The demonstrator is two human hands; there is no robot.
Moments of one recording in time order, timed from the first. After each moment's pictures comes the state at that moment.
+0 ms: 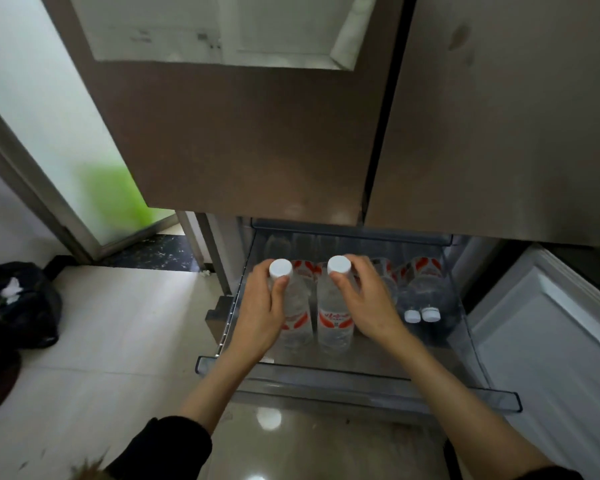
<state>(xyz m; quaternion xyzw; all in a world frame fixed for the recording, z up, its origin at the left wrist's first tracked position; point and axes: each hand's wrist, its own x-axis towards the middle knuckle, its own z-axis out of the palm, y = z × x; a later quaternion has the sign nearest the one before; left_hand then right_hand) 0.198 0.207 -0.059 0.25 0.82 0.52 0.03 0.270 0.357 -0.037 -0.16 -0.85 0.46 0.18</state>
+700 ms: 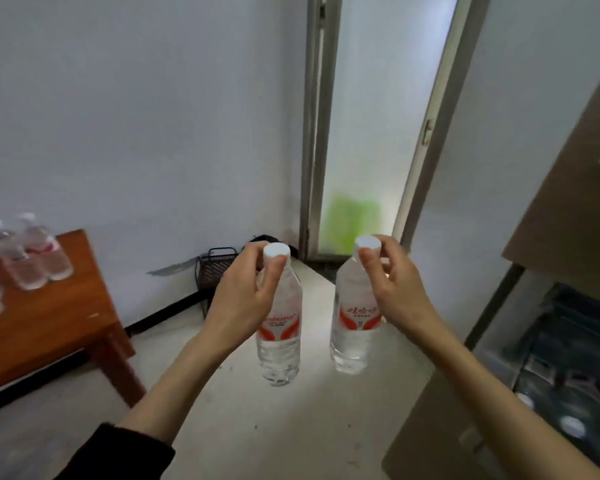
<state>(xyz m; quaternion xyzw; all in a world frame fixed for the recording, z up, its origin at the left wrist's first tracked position) 0.269 -0.228 0.060 0.01 0.86 0.42 -0.27 0.218 -0.035 0.074 0.19 -0.82 0.52 0.13</state>
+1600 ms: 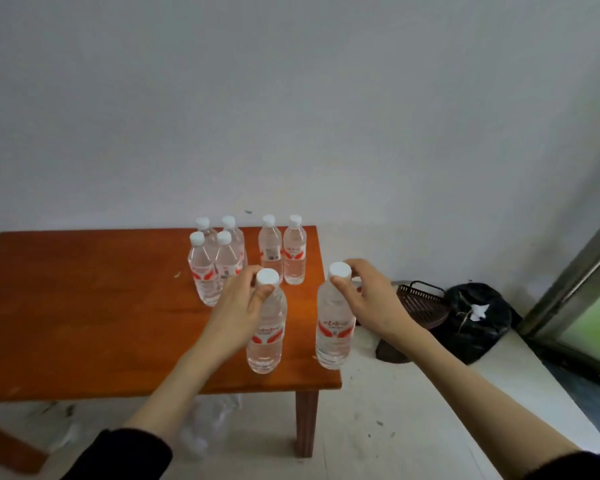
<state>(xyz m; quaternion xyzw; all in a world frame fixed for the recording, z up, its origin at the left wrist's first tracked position) 0.276 -0.750 -0.010 -0.33 0.84 0.33 -0.28 0.102 -0.629 0.002 0.50 -0.77 0.40 -0.07</state>
